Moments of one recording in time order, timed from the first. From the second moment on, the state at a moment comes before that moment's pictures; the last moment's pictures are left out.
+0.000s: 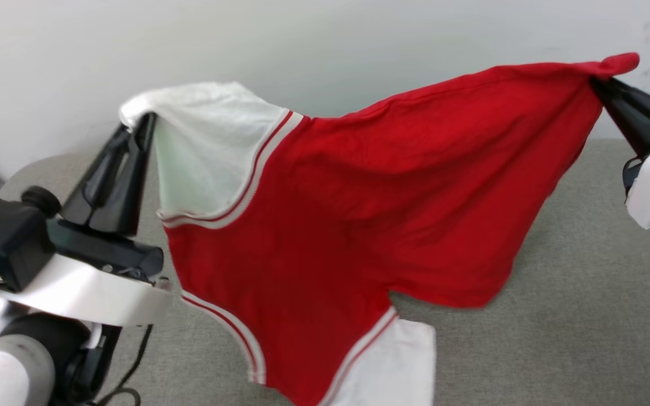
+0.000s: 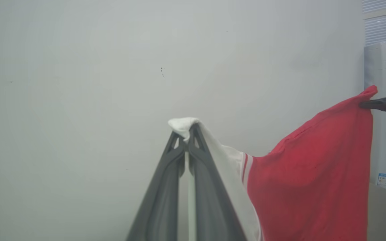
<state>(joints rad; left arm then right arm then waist) -0.26 0.53 -0.22 -0.53 -0.44 0.15 0.16 -0.59 -0.57 0.22 -0.05 0.57 0.13 0.48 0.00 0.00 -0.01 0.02</state>
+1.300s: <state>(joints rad) -1.42 0.62 -0.18 -0.10 -0.41 -0.06 0.06 -1.15 -0.45 -0.04 -0.08 0.43 0.13 0.43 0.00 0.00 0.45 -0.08</state>
